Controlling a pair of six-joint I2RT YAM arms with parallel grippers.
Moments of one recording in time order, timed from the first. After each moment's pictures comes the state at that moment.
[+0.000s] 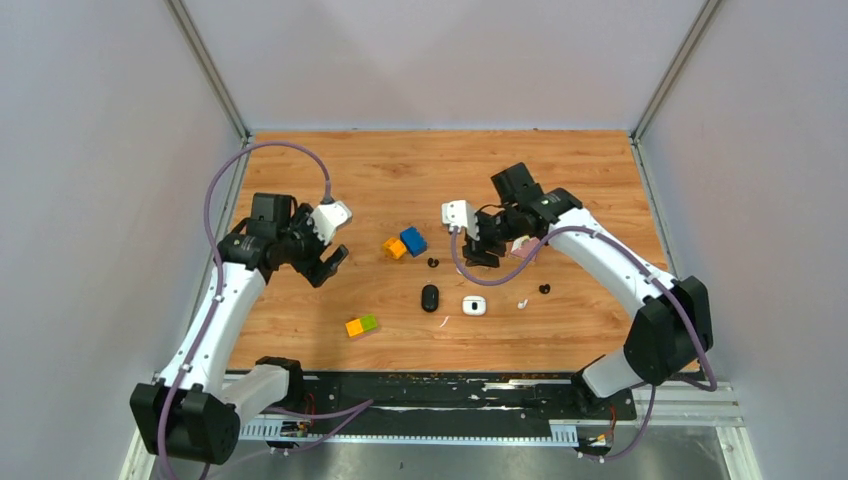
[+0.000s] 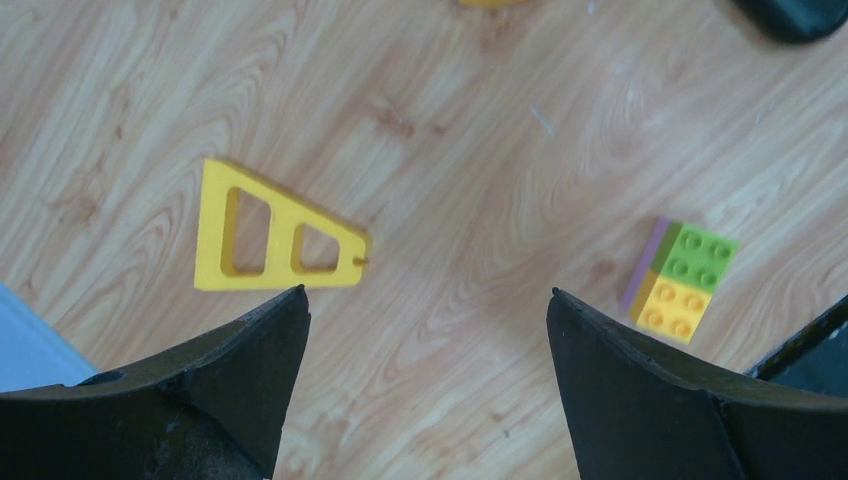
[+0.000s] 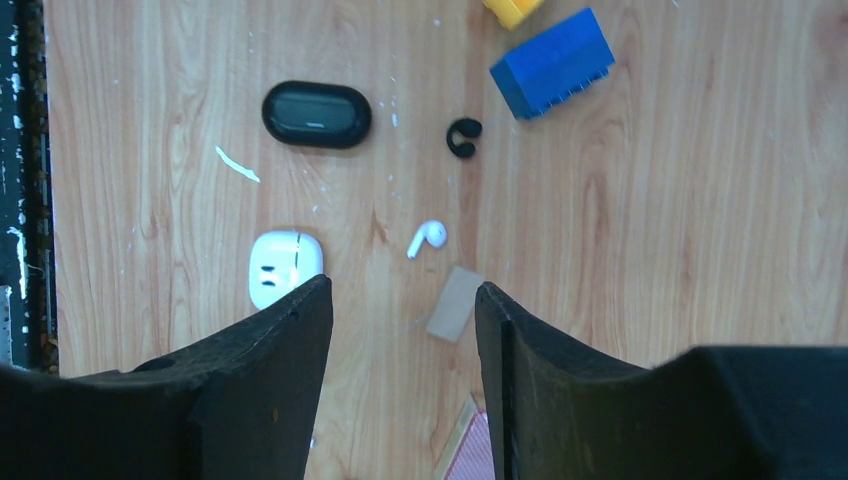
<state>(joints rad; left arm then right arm) -0.13 1.07 0.98 -0.81 0.35 0.59 0.50 1.47 1.27 -0.80 -0.61 -0.97</state>
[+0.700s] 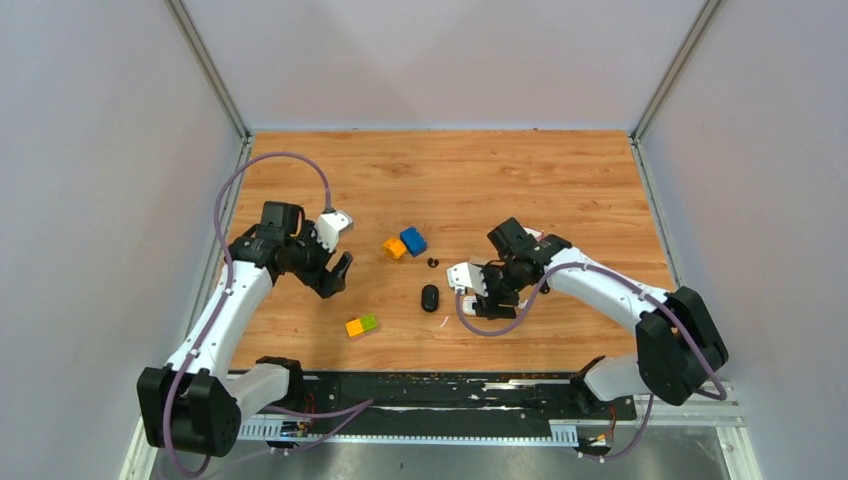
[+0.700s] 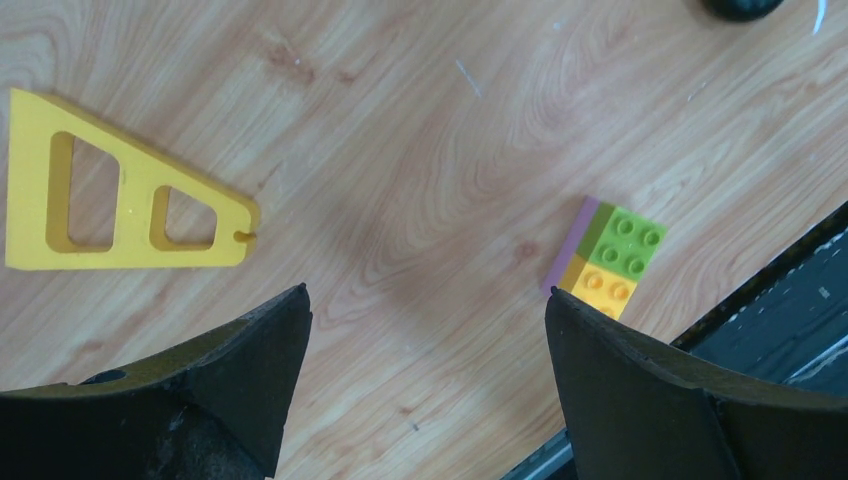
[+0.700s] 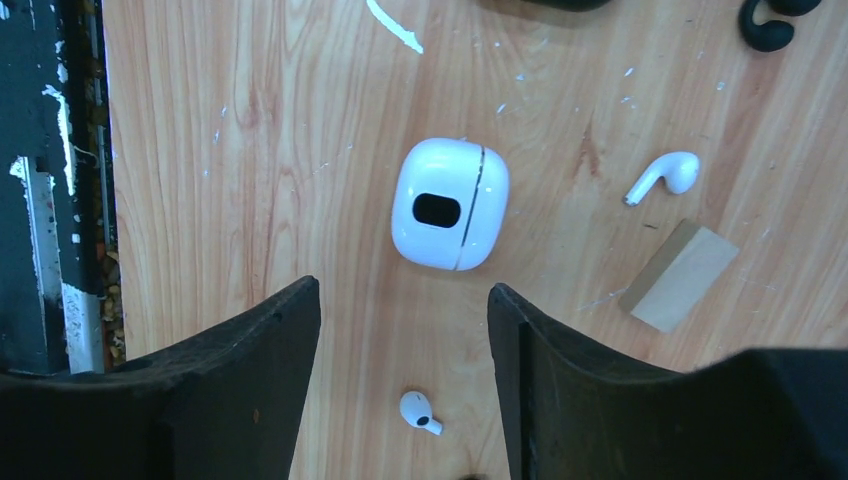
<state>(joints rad) -0.13 1.07 0.86 -0.86 0.38 0.53 0.62 1.42 0.93 -0.77 -0.49 -1.06</state>
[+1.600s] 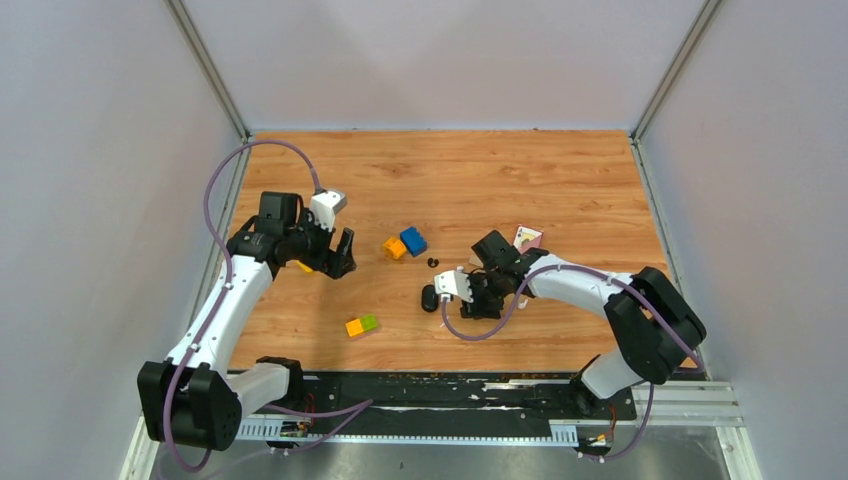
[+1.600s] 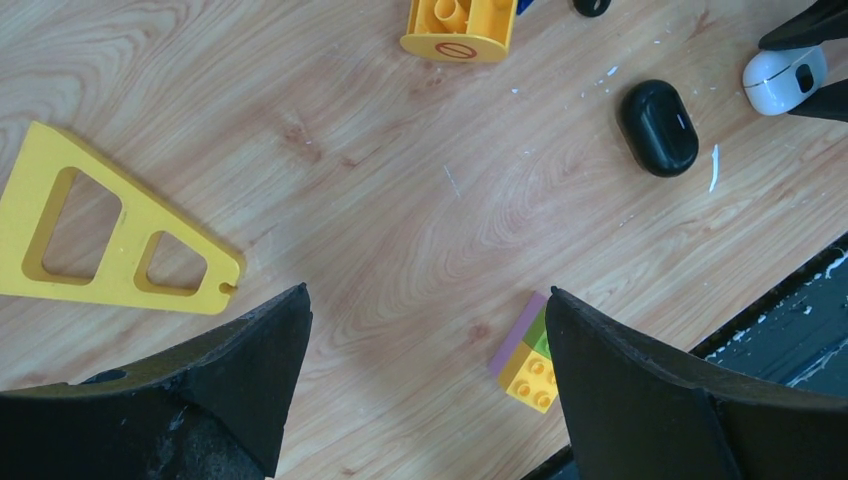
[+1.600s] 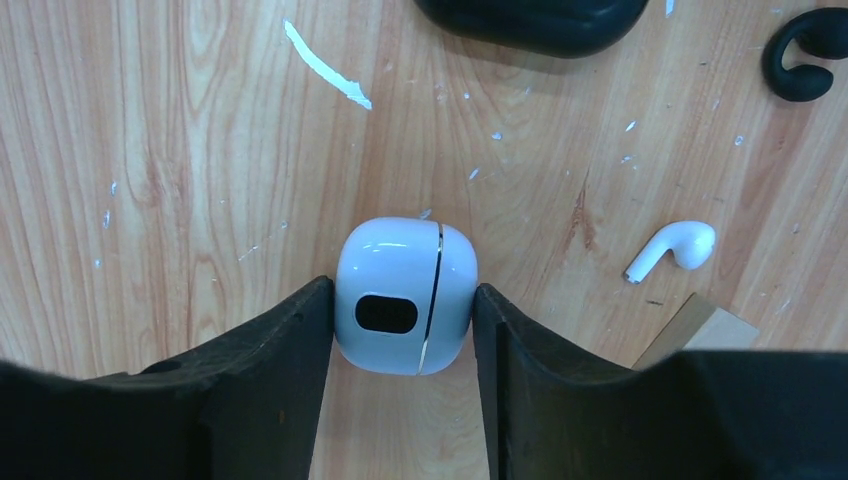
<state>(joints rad) -0.13 1.11 0.91 -0.71 0.43 0.23 0.70 1.52 0.80 -0.45 -0.41 -0.97</state>
